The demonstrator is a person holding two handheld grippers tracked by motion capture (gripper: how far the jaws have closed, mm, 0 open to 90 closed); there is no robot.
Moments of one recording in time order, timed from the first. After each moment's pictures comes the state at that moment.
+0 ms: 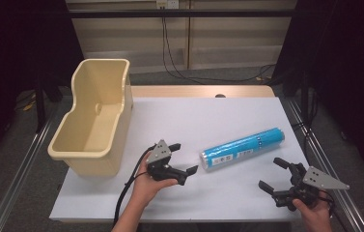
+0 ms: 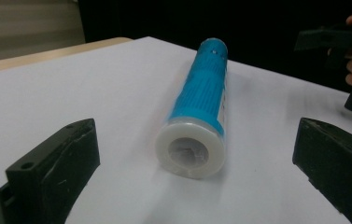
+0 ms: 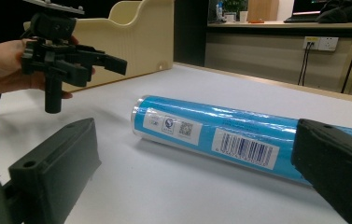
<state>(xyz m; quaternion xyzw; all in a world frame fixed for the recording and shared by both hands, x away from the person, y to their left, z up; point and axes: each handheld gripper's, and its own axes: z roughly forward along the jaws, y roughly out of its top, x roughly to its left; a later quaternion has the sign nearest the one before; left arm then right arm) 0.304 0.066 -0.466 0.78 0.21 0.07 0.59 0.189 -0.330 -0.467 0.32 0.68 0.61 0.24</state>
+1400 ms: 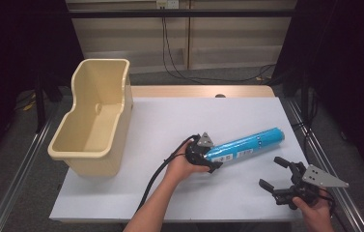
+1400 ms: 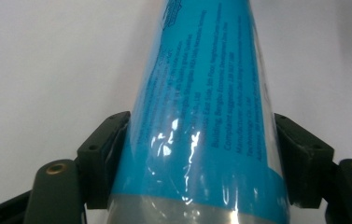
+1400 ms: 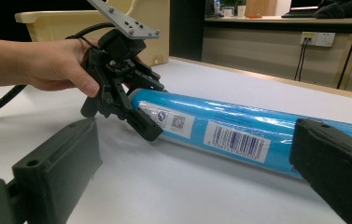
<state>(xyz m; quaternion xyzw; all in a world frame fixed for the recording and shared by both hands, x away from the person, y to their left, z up) 0.350 -0.030 -0.484 0.89 0.16 0.03 0.43 0.193 -0.334 -0.469 0.33 0.69 0.60 0.24</state>
